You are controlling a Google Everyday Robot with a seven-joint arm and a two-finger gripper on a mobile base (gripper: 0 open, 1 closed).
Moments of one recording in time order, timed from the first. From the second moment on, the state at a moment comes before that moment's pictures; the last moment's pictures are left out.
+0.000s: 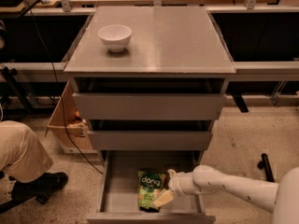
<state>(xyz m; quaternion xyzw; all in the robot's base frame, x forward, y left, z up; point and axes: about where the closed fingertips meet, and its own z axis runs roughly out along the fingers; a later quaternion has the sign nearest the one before) 0.522 -0.058 0.315 -0.44 0.81 0.26 0.28</state>
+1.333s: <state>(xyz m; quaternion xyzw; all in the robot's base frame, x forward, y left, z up) 0.556 -0.028 0.251 -0.40 0.82 0.28 0.30</state>
